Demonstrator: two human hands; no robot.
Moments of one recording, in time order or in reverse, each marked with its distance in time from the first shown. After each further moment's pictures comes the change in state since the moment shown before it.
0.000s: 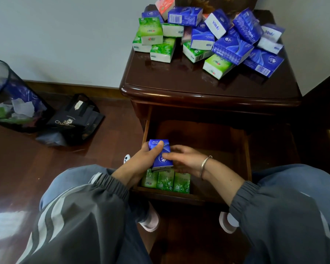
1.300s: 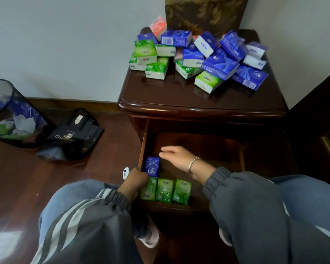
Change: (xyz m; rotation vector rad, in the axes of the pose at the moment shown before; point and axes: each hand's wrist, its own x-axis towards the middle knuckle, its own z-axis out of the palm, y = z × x) left_hand 0.034 -0.035 -0.009 0.356 0.420 -0.131; right_hand -0.012 -0.043 0.014 -0.346 0.198 -0.140
